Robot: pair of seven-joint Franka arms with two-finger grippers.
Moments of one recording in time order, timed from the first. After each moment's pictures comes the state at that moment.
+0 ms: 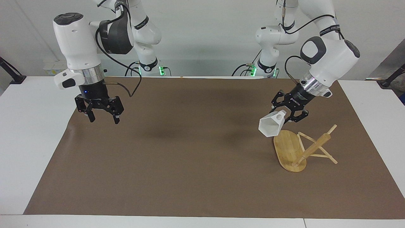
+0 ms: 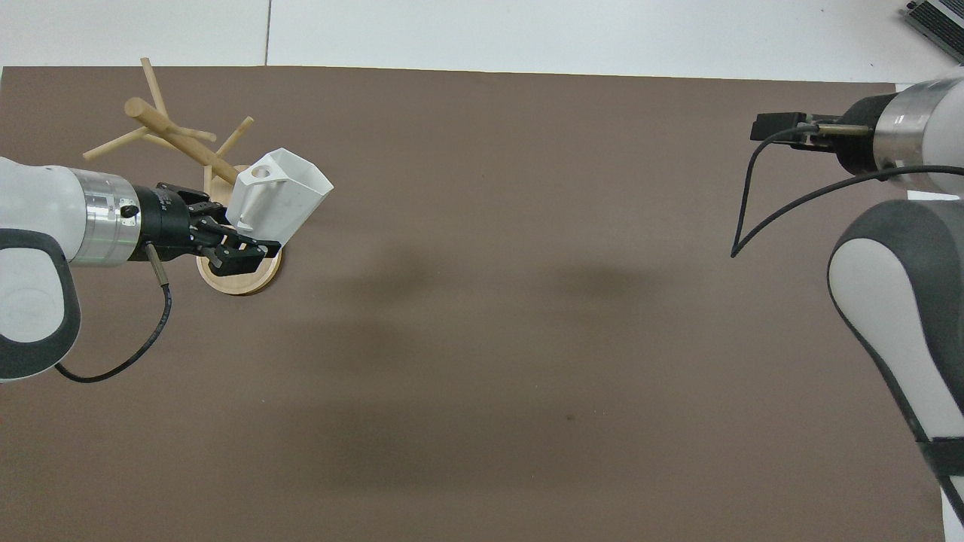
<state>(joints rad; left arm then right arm) -0.03 0.01 -0.12 -1.97 -0.51 2.14 -2.36 -0.33 0.09 0.34 -1.68 -0.10 2.01 0.15</state>
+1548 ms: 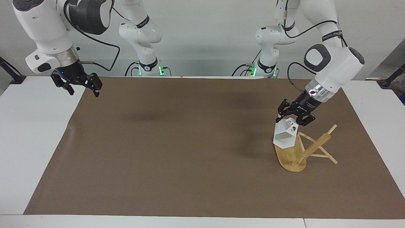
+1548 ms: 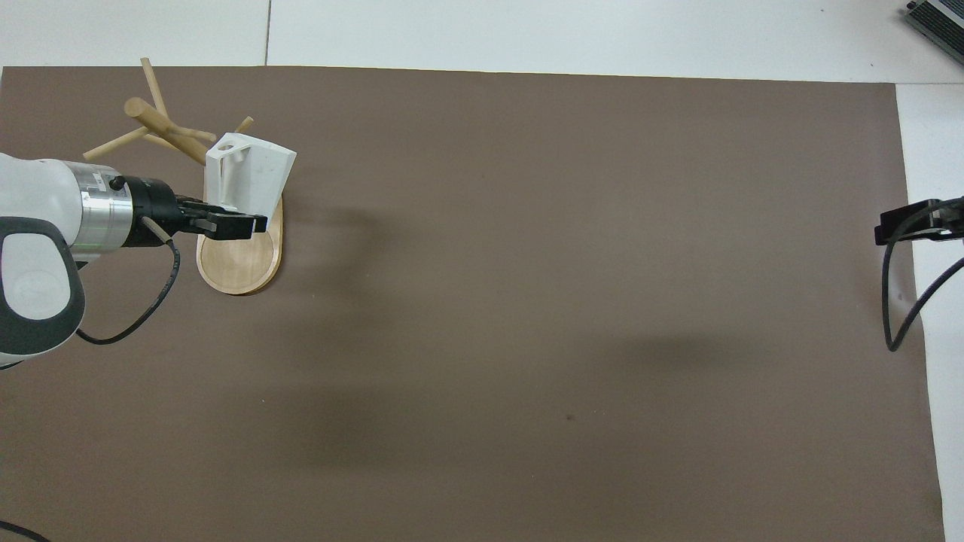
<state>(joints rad) 0.00 0.04 -0.11 -1.97 -0.50 2.19 -2.65 -0.14 0.03 0.01 -1.60 -0.06 1.65 -0.09</state>
